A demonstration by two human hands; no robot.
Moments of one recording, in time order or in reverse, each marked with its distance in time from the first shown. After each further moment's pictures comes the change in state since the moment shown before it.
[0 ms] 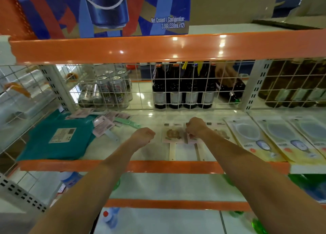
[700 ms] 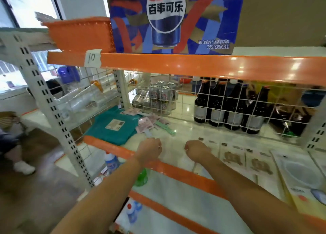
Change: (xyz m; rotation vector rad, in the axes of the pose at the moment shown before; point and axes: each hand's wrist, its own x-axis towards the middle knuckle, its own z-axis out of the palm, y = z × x) left_hand -0.065 -0.041 -0.027 0.680 0.309 -0.056; right_hand -0.025 -0.061 0.060 -0.295 -0.149 -0.538
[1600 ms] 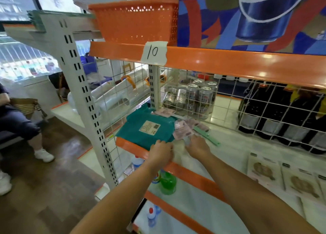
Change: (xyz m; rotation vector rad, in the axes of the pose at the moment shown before) left_hand 0.039 -0.132 0.003 0.037 -0.057 -0.063; right_hand 0.122 -0.151 0.044 0.094 0.062 0.109
